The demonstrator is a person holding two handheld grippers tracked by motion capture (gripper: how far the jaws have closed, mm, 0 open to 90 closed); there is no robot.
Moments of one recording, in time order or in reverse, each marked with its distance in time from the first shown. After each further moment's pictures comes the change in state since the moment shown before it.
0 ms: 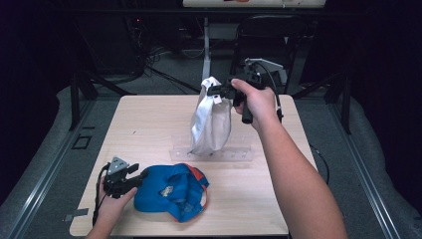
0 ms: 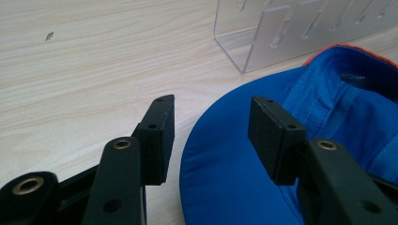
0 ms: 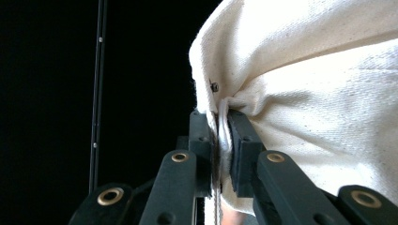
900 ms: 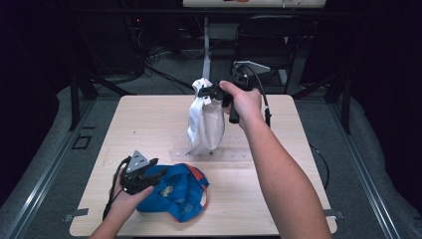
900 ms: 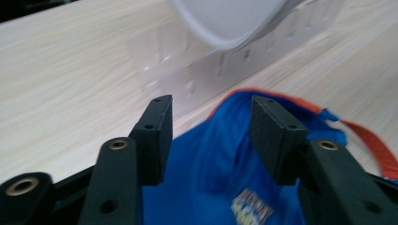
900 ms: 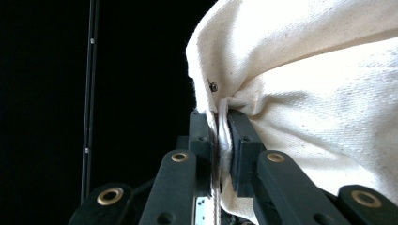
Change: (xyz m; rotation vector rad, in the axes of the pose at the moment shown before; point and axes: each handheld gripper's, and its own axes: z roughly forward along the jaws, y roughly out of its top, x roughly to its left) left arm -0.057 0.043 0.005 -0.044 -0.108 0.206; right arm -0.005 0.007 0.033 -0.006 -0.014 0.002
